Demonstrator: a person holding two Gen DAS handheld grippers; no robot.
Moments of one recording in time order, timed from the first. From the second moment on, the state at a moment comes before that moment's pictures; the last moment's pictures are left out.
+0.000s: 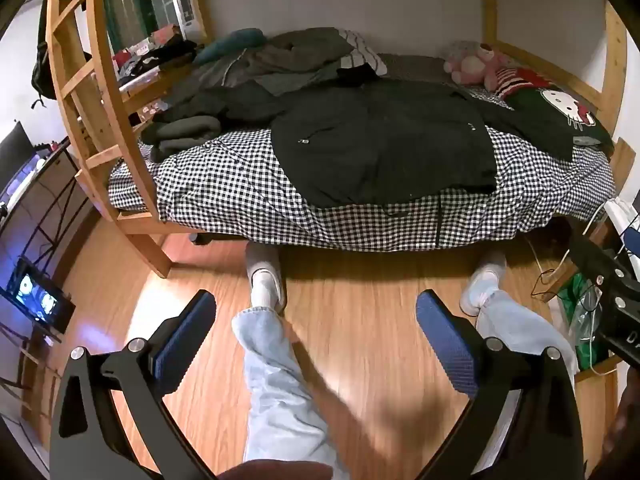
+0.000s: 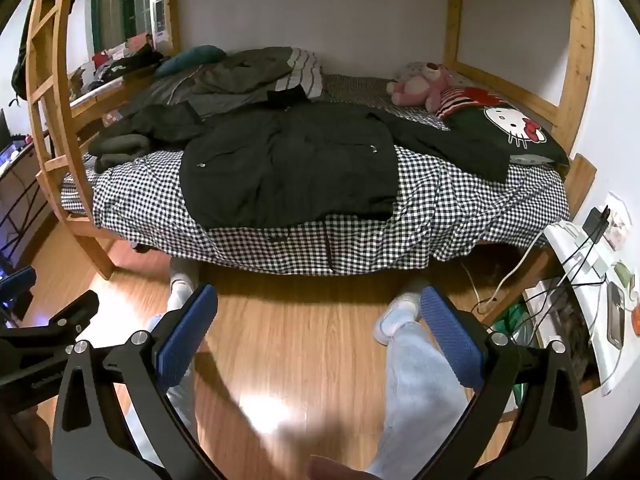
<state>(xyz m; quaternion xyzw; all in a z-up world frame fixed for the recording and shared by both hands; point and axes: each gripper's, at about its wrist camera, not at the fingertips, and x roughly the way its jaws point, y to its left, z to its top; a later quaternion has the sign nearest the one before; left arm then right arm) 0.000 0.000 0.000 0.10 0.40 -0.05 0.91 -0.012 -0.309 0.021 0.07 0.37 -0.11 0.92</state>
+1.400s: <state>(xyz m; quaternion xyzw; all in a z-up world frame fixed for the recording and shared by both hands) -0.001 -0.001 -0.004 0.11 0.40 -0.05 0.91 -0.007 -0.312 0.013 0.07 0.38 -0.12 0.92</state>
